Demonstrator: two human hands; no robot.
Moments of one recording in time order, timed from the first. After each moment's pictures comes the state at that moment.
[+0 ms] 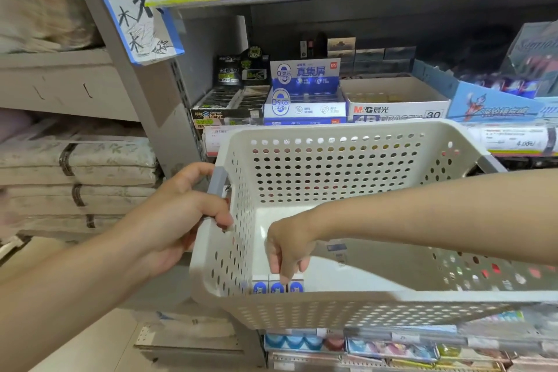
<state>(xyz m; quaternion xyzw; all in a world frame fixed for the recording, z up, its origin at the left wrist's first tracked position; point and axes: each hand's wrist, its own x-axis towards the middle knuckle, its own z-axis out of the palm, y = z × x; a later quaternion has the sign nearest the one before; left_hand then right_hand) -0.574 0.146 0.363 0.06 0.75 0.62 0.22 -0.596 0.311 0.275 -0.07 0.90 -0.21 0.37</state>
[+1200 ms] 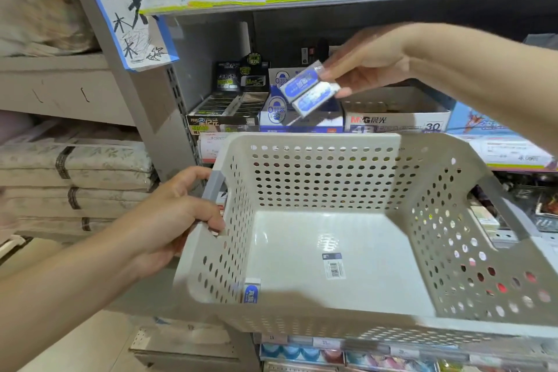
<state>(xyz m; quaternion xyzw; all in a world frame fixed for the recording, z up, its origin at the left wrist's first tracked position) -0.586 0.150 0.359 0.06 0.77 0.59 0.22 -0.628 0.440 0.465 0.04 0.83 -0.54 0.09</state>
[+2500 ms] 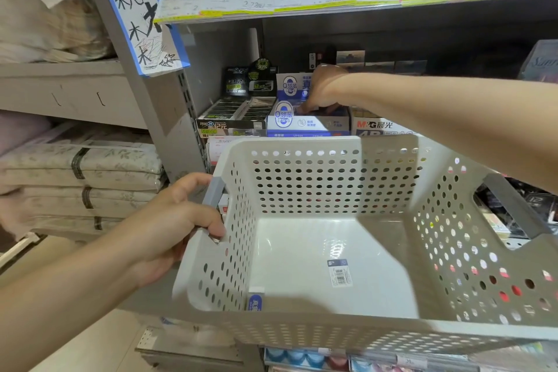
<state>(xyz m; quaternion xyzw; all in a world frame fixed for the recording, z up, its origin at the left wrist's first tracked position) -0.575 0.144 0.363 0.05 0.76 0.61 0.23 -0.695 0.422 0.427 0.03 0.98 -0.20 -0.05</state>
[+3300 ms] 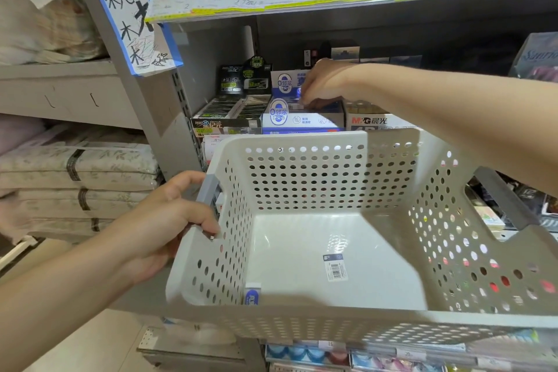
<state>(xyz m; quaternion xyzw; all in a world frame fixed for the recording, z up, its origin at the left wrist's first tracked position) -0.577 0.143 0.364 0.05 0.76 0.61 0.22 -0.684 0.428 0.431 0.02 0.98 -0.22 -0.05</state>
